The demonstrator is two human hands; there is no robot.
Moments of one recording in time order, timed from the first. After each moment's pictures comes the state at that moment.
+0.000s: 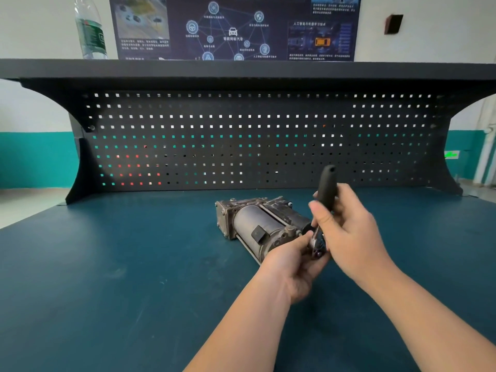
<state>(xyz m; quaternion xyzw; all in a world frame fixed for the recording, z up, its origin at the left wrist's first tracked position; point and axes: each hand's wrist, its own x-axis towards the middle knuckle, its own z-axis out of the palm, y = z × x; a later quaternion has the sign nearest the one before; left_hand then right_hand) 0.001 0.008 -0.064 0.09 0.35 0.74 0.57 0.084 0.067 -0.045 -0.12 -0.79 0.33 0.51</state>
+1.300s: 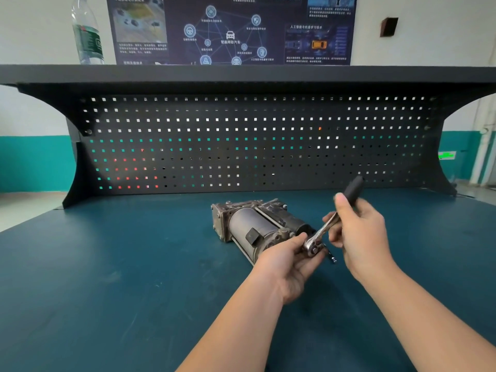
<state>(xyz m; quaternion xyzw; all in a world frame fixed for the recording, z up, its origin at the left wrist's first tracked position) 0.003 0.007 -0.063 0.09 0.37 0.74 0.55 0.083 0.092 -0.044 -0.27 -0.58 0.54 0.54</state>
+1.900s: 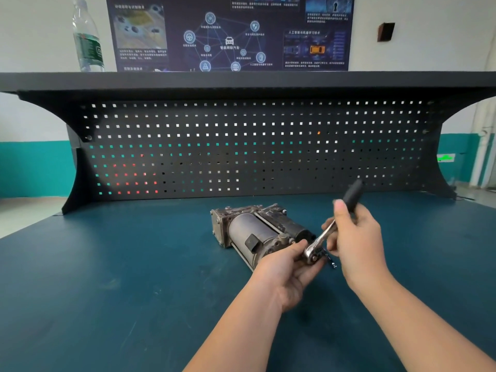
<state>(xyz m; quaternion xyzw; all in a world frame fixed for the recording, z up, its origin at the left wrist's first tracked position) 0.001 0.010 -0.067 0.11 0.39 0.74 0.54 0.081 0.081 -0.046 -0.28 -0.60 0.51 0.56</state>
